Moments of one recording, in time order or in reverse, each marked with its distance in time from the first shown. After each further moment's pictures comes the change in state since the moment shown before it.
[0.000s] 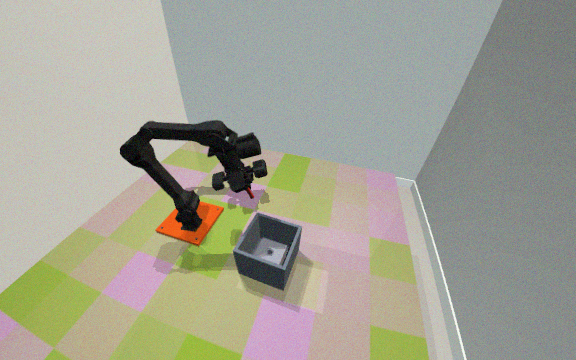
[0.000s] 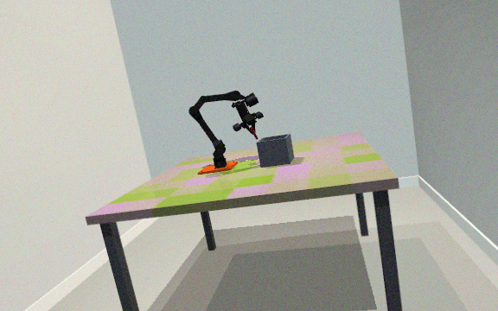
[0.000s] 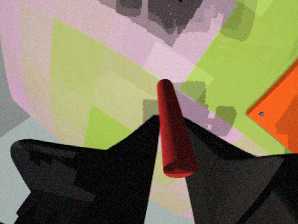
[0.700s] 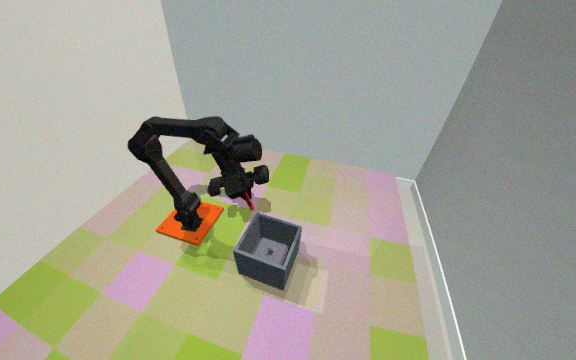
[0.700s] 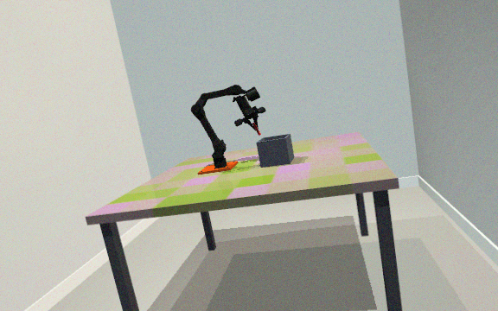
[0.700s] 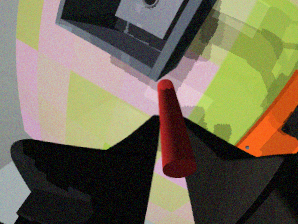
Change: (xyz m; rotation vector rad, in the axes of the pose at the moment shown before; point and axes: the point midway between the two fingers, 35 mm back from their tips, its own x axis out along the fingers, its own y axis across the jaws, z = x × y) arm -0.038 0.011 0.069 0.053 -0.168 0.005
